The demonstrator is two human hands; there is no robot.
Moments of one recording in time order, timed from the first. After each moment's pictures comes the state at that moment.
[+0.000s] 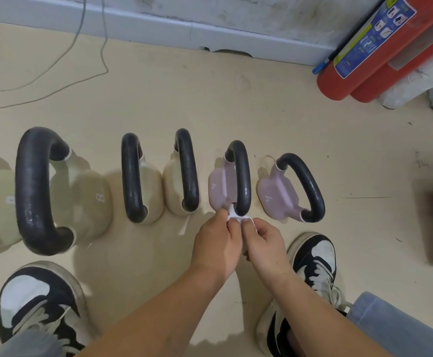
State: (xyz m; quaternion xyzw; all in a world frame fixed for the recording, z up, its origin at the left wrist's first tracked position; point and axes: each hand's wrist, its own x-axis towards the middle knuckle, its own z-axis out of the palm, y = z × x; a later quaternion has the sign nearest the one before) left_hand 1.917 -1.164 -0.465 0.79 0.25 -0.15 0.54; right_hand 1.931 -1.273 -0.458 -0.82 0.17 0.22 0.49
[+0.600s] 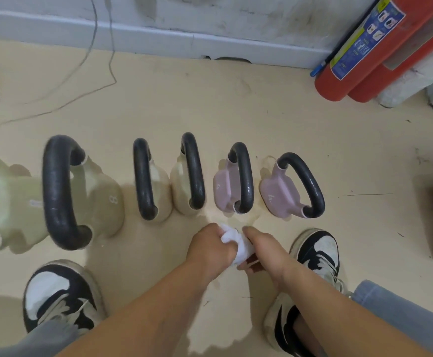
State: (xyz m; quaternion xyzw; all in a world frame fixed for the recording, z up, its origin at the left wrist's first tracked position) left_hand 1.899 -1.135 -0.464 0.78 0.23 -0.27 0.51; right_hand 1.928 -1.273 -0.442 -0.75 0.26 0.42 0.43
